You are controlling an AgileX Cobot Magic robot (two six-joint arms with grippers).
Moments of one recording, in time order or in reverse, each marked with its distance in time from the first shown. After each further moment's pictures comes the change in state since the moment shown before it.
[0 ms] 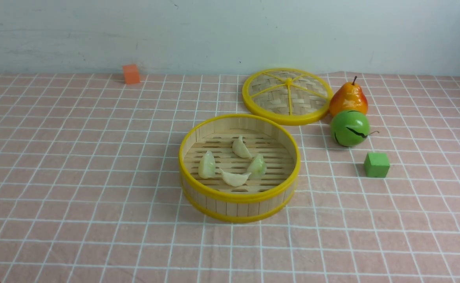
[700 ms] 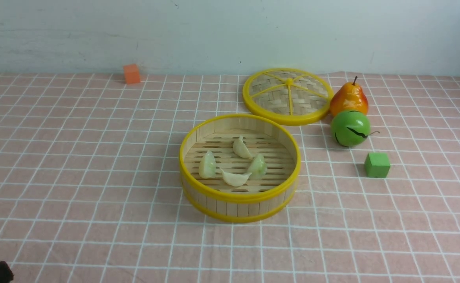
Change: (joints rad) right arm 0.000 0.000 0.000 0.000 0.000 0.000; left arm 0.186 -0.081 0.290 -0.002 -0.430 -0.077
